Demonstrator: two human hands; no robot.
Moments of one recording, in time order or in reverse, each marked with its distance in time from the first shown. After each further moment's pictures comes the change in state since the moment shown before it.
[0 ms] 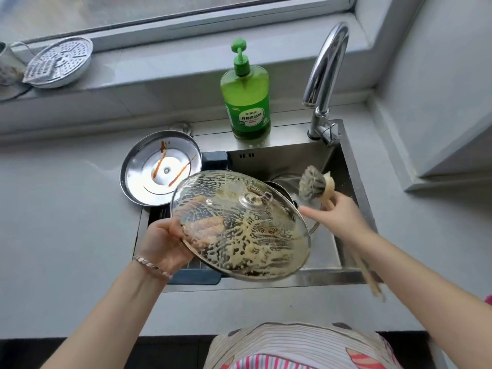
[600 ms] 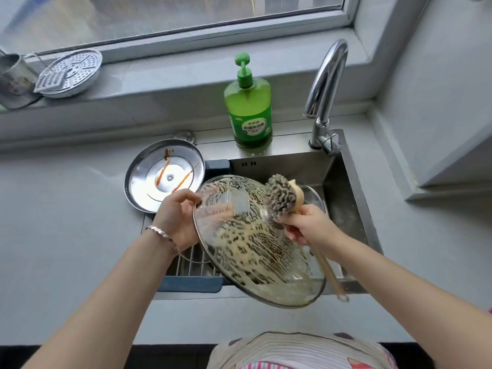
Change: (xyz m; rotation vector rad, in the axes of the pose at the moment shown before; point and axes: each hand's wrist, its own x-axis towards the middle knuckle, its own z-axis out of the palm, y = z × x) left_hand 0.018 0.025 0.043 0.174 0.006 -0.063; right_hand -0.016 -0.051 0.028 0.271 -0.340 0.083
